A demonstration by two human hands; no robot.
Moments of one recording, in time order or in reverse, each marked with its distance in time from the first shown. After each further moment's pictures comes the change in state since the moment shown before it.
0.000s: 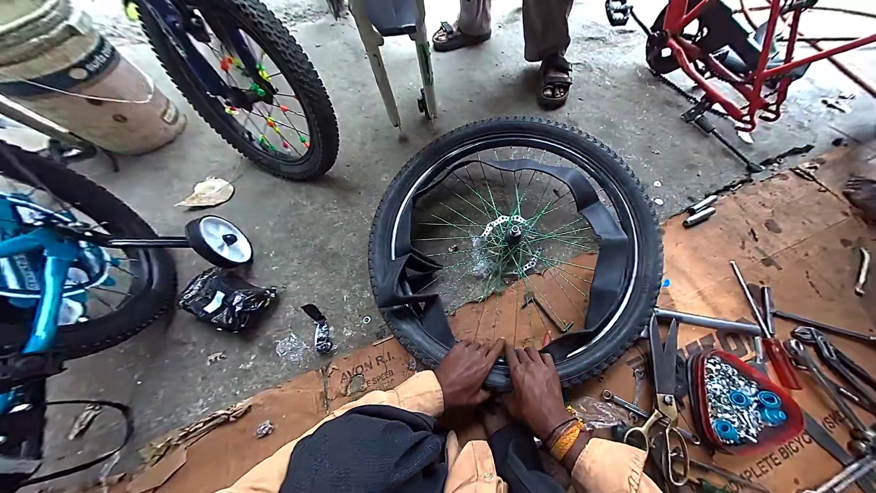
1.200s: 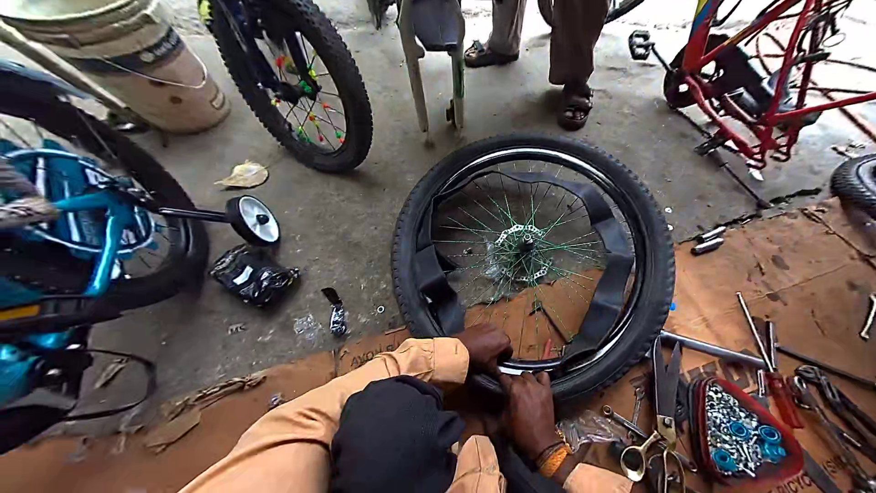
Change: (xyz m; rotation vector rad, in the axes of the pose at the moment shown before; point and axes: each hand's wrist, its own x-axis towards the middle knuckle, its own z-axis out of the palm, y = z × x) left_hand 0.054 -0.031 -0.014 -0.042 -0.112 0.218; right_hand -0.020 -0.019 0.032 0.010 0.268 -0.051
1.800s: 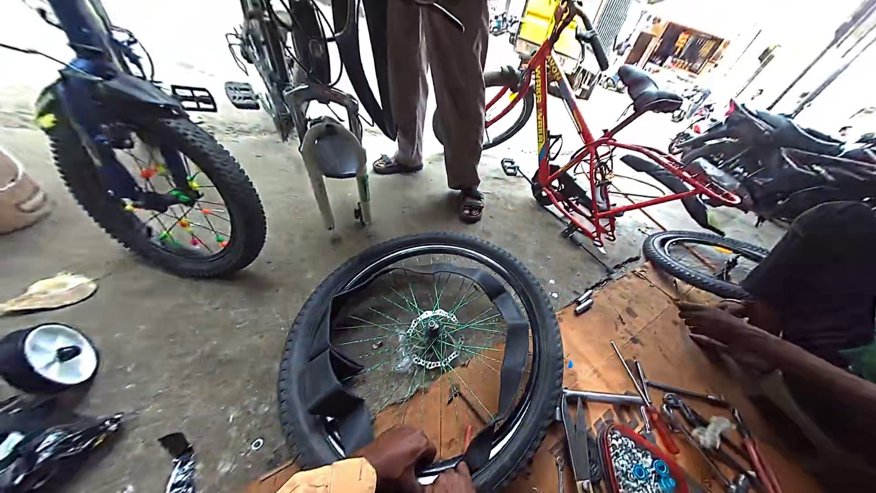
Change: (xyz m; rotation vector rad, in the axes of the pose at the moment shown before) left_hand 0.002 0.015 -0.025 0.061 -0.102 -0.008; right_hand 0.012 0.006 -0.051 0.026 -0.367 -0.047
